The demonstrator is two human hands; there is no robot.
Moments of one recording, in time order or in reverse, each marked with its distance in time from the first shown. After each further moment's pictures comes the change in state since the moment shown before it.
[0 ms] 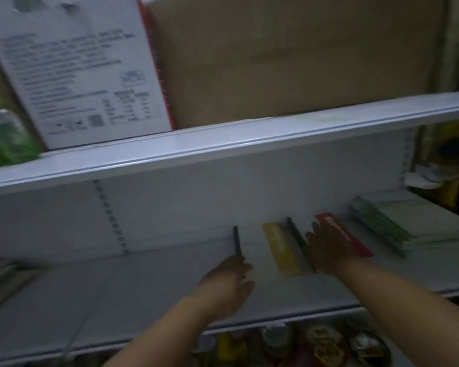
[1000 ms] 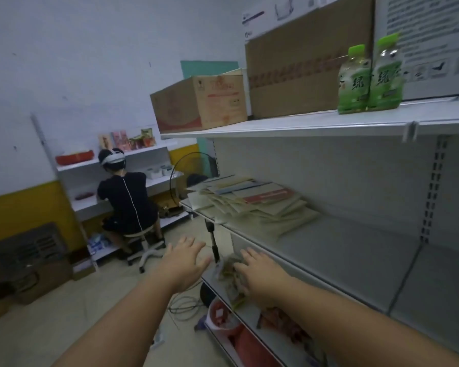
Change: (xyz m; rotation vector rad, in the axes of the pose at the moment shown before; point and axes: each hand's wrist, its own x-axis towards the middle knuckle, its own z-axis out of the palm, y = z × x) left_hand -0.477 -0.354 -0.103 0.129 0.120 -1.216; right_hand -0.164 -0.677 -0.077 0.210 -0.054 -1.410
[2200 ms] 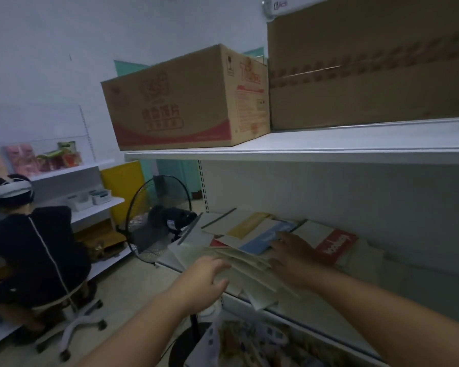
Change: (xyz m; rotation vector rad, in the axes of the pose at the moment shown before) left_hand 0.341 -0.160 -0.002 -0.291 -0.049 0.489; right_hand 0.320 0.092 -0.034 0.074 0.164 0.514
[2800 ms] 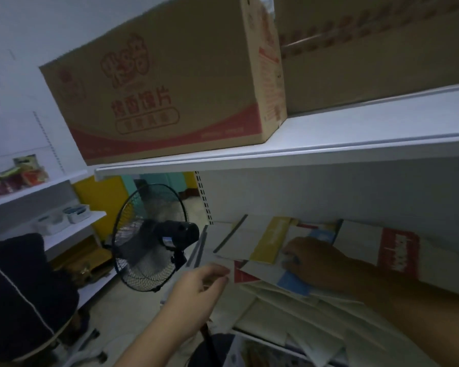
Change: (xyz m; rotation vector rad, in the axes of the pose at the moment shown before) left_hand 0.076 -0.089 -0.032 -0.526 0.070 -0.060; right_hand 0.105 -0.001 0.026 0.096 -0.080 0.149
